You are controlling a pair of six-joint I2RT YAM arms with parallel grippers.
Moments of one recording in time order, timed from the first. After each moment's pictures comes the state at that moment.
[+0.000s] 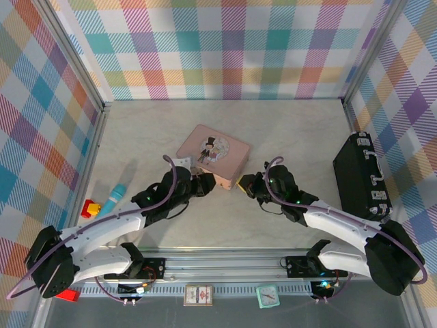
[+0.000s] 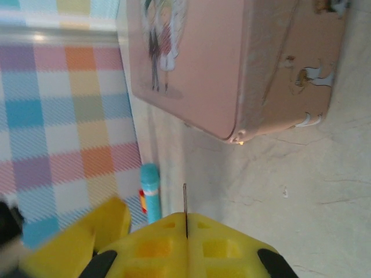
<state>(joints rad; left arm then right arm) -0.78 1.11 0.66 -0.08 -0.11 -0.81 0.71 1.13 0.50 0.18 -0.25 1.29</state>
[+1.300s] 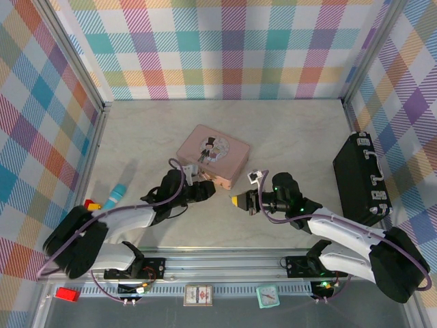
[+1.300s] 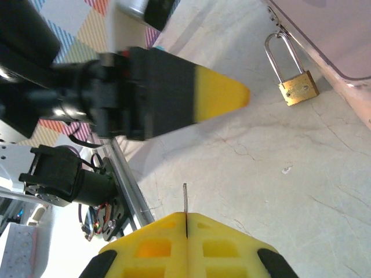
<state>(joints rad) -0.64 1.27 0.45 0.34 0.28 -0.80 0.71 1.06 0.40 0.24 -0.56 0.57</state>
